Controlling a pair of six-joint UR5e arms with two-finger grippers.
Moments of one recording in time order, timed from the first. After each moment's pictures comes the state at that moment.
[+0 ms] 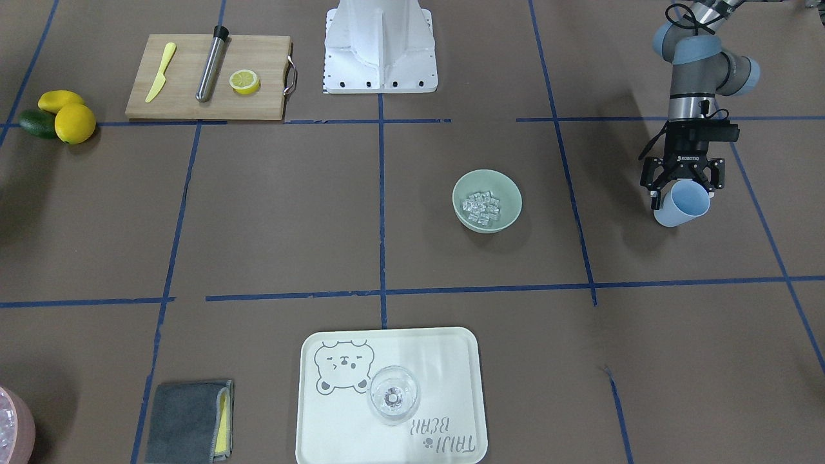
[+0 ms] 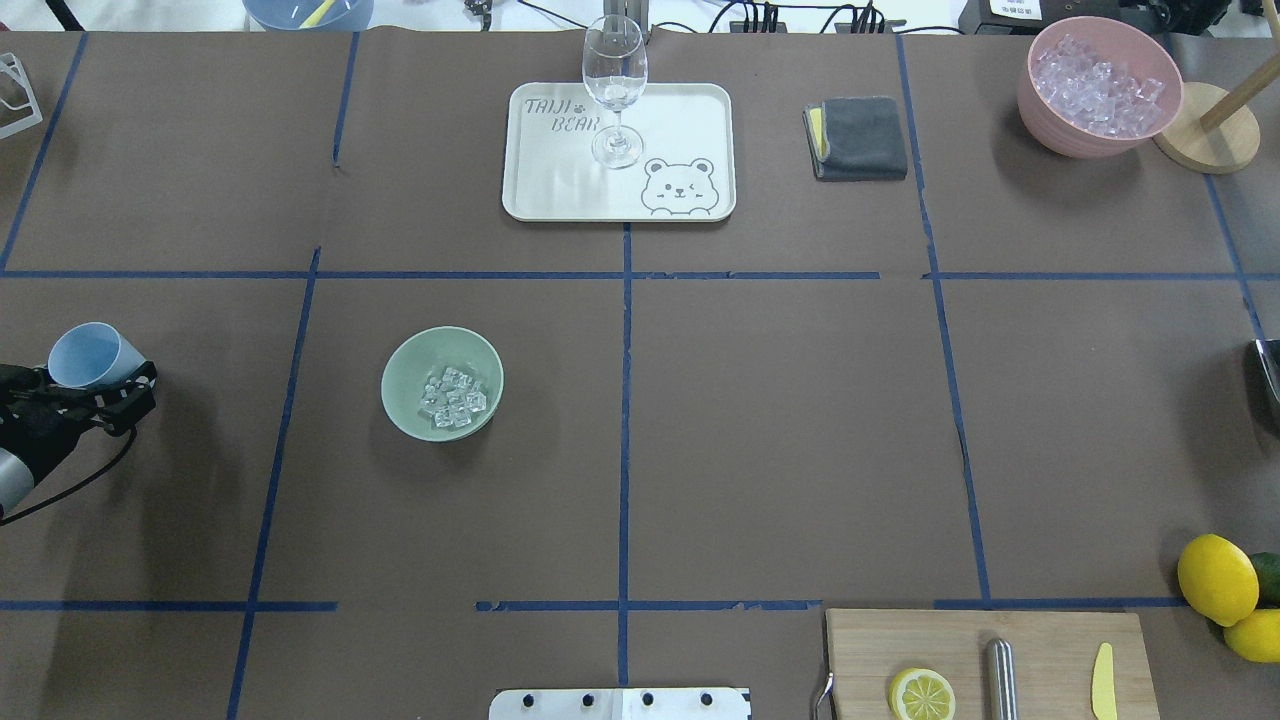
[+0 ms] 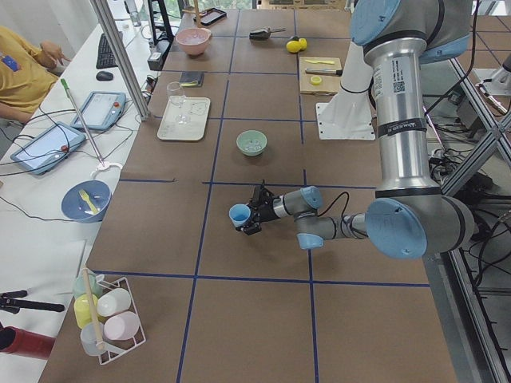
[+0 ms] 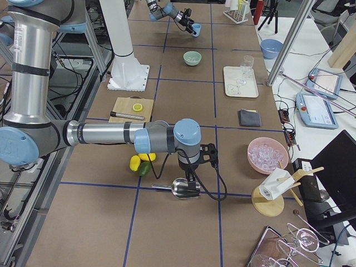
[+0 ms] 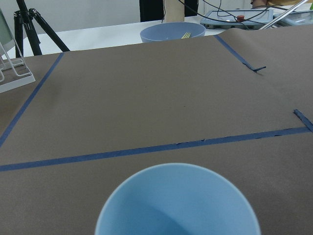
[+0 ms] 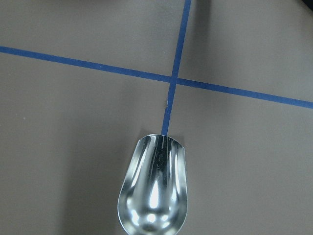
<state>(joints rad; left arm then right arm) -0.43 -1.34 -1.52 -2.97 -0.95 -1.03 1.57 -1.73 1.79 -1.52 2.31 -0.08</state>
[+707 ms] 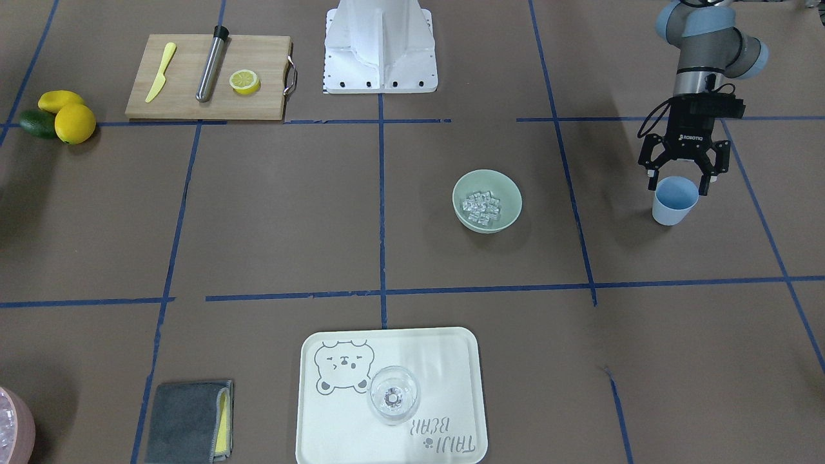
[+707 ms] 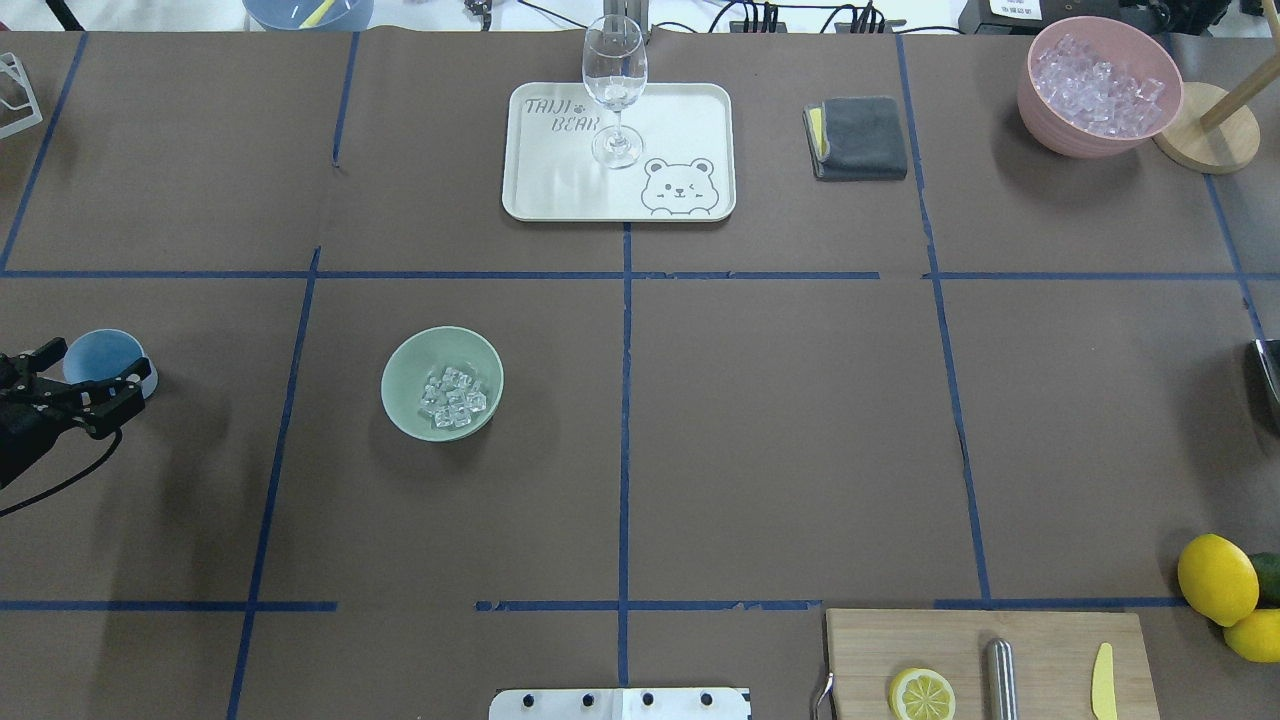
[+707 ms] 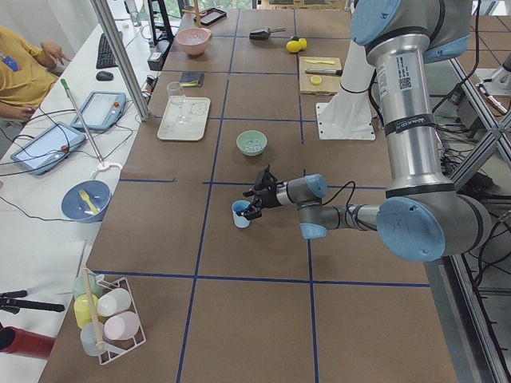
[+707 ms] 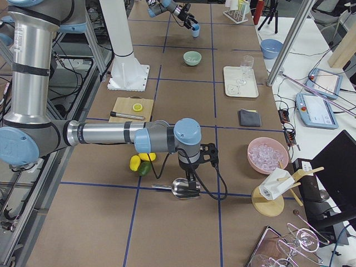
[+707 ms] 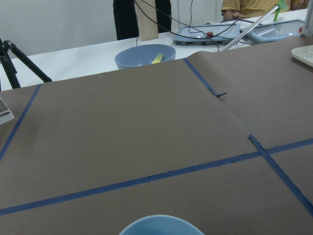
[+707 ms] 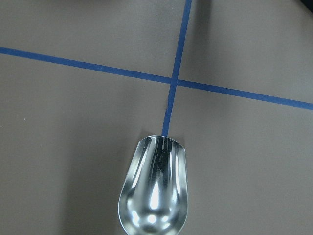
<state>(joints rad) -0.45 -1.27 -1.66 -2.97 -1.02 -0.91 1.57 -1.73 1.80 -1.52 2.31 -0.08</state>
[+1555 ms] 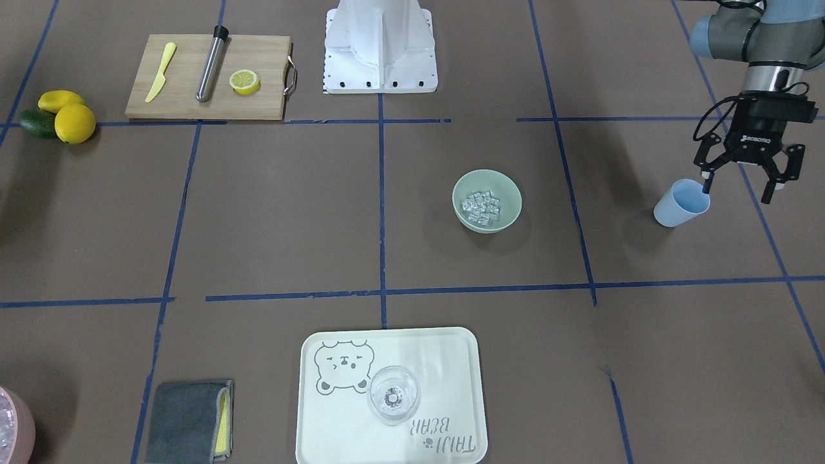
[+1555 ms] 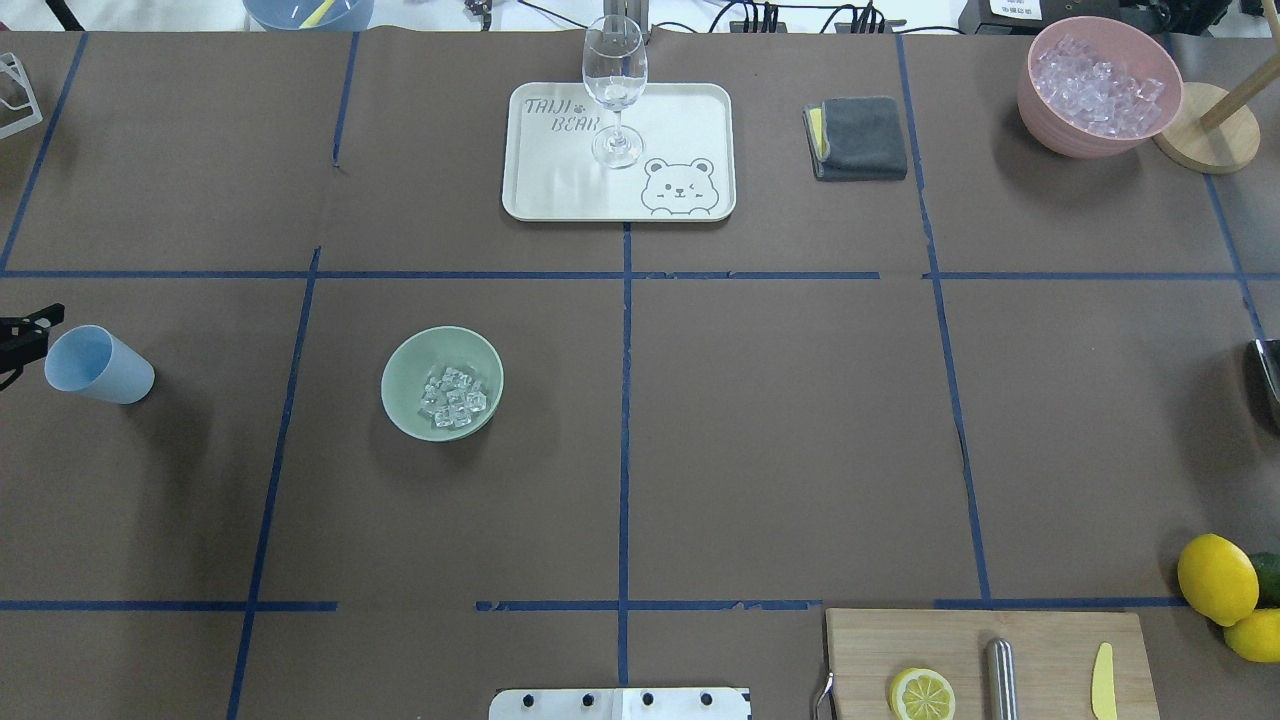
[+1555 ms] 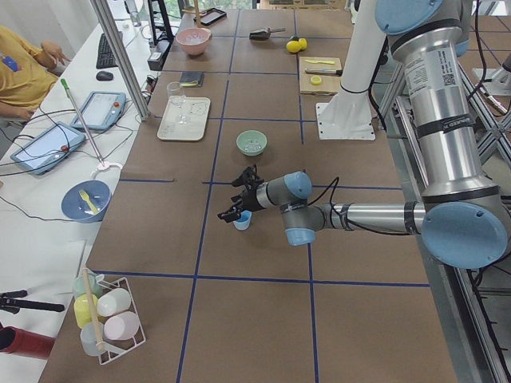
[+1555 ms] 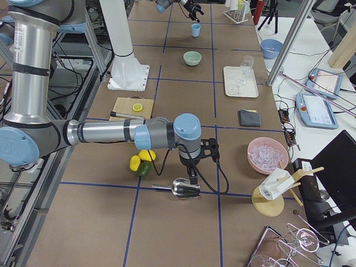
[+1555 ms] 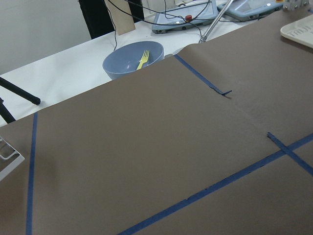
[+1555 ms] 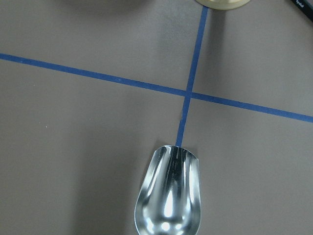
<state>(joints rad) -0.92 -1.29 -1.68 -2.92 -1.58 -0.47 1.57 -1.73 1.85 -1.52 2.34 -0.08</state>
